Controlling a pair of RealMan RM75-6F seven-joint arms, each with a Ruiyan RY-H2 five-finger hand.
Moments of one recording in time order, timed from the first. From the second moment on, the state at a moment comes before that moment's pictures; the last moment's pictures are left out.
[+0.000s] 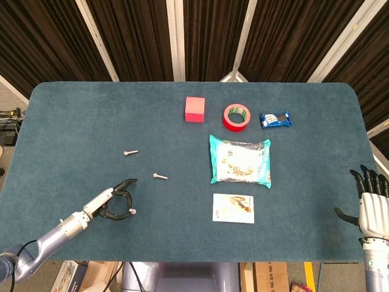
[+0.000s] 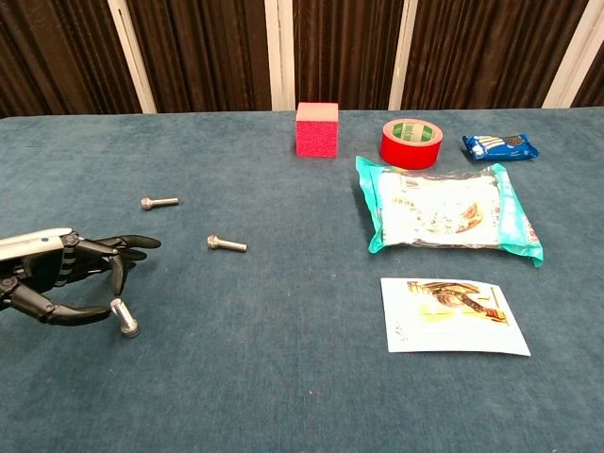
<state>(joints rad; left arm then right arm) -0.60 -1.50 0.23 -1.12 1.73 1.05 -1.25 0.08 -1.18 0.16 -1.63 -1.30 1.47 -0.13</state>
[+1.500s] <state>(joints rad) -0.80 -1.41 -0.12 -1.47 1.24 0.96 0.24 0.10 -1.21 0.15 -1.61 -1.28 1.44 -0.18</state>
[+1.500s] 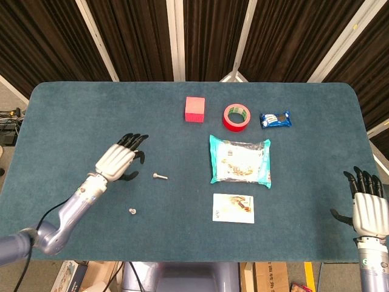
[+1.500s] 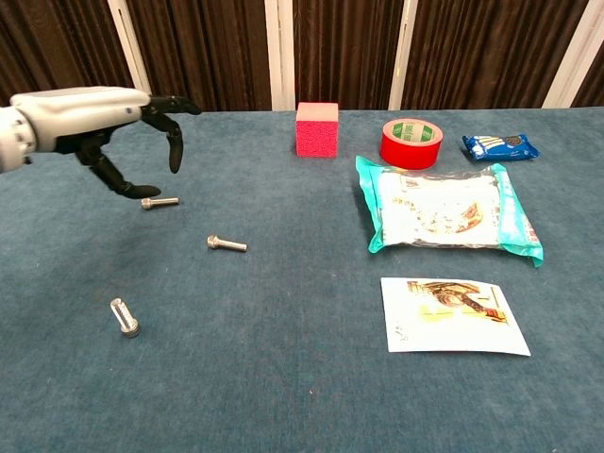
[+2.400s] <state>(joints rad) -1.02 -1.69 -0.20 -1.46 0.66 0.97 0.82 0.10 -1.21 0.16 -1.61 -1.26 1.43 -0.17</state>
